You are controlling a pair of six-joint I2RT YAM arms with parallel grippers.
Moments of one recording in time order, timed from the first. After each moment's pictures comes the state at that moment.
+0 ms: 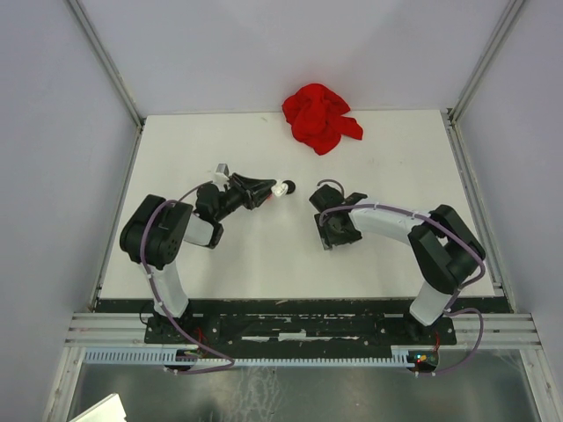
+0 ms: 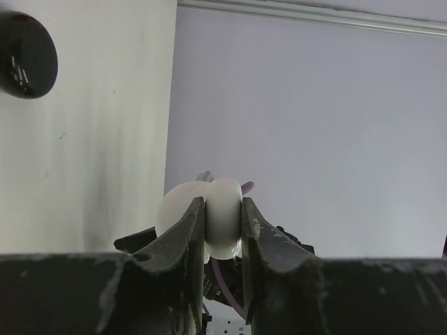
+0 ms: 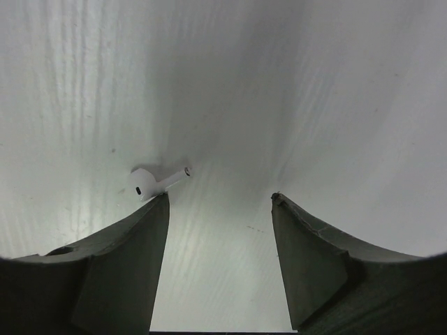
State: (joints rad) left arm -0.30 1.86 0.59 1.27 0.54 -1.62; right arm 0.70 1.70 1.01 -0.64 0.25 0.42
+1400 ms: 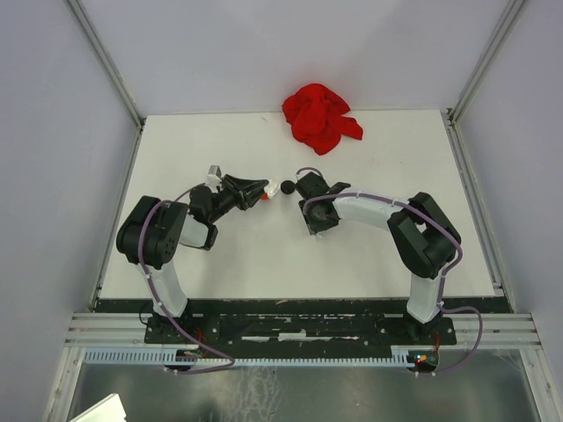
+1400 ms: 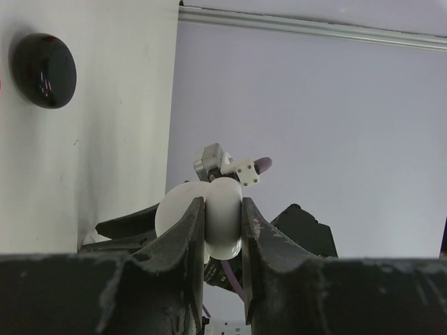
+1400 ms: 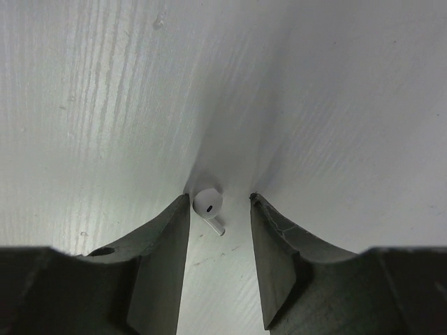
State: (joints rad) left arm -0.23 1.85 0.55 1.30 0.56 -1.62; right arm 0.71 1.89 1.22 -0.54 0.19 0.33
